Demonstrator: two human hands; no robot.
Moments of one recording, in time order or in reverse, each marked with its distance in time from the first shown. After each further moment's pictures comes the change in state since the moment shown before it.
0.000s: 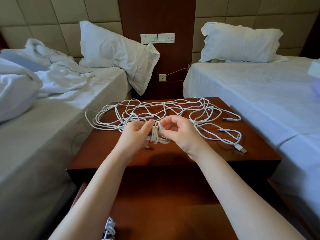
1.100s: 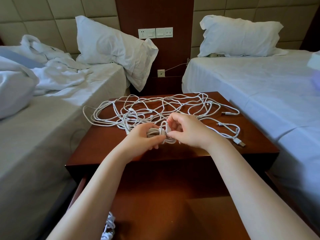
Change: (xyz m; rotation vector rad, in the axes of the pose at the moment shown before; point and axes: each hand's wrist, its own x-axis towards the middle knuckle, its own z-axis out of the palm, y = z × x) left_hand -0.005 -0.011 0.003 0.054 -0.359 0.022; right_hand -0.002 -0.006 -0.028 -0.552 -0.213 -0.042
